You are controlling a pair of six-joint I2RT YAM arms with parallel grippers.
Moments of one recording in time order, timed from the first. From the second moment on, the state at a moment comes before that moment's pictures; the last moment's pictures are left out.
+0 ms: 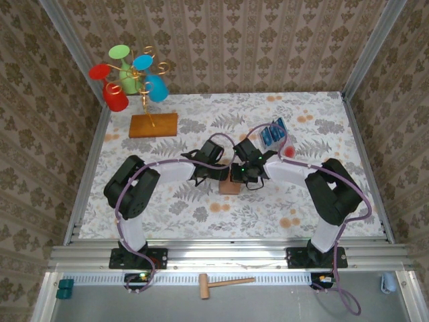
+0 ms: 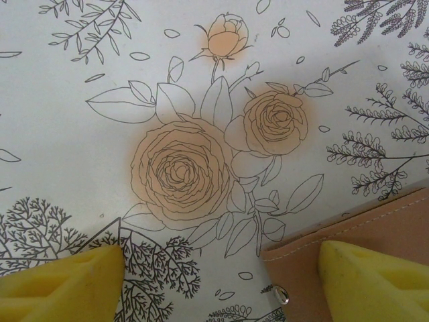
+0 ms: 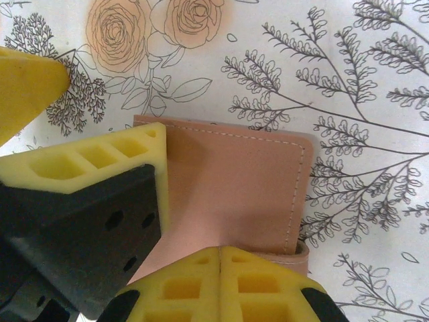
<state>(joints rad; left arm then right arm) -0.77 1.86 1.06 -0.21 -0.06 -0.33 0.62 1.75 1.04 -0.38 -0.14 0.67</state>
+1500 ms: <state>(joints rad) -0.76 1.86 1.06 -0.21 -0.07 -0.33 0.66 1.79 0.96 -0.23 -0.08 0.71</state>
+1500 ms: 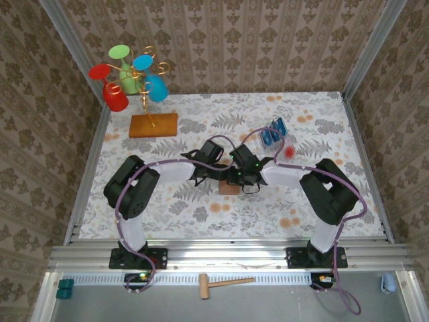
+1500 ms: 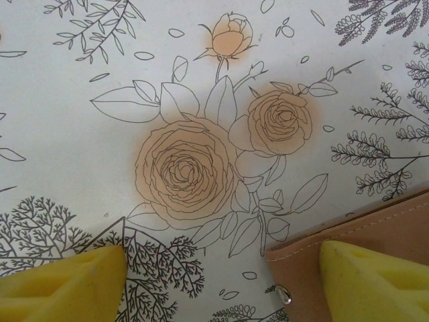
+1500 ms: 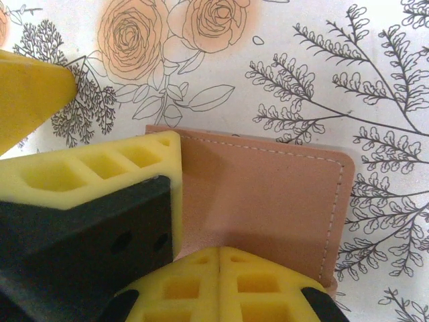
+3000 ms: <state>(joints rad) -0.74 1.86 1.07 -0.22 -0.01 -0.33 0.70 1.79 1.02 -0.35 0.05 0.65</state>
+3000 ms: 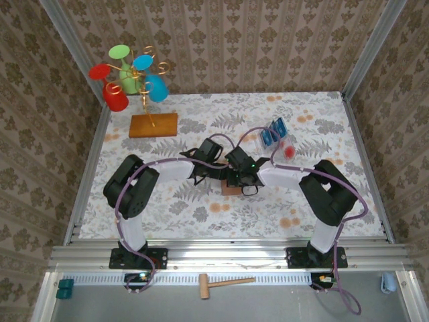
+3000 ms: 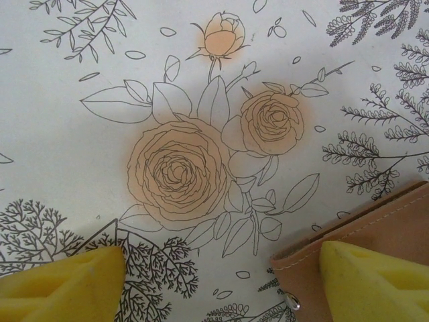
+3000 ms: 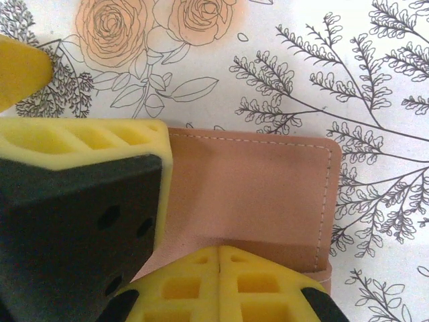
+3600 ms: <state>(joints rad) -0.73 1.86 1.07 -0.21 0.02 -0.33 0.71 1.83 1.06 -0.40 0.05 0.62</state>
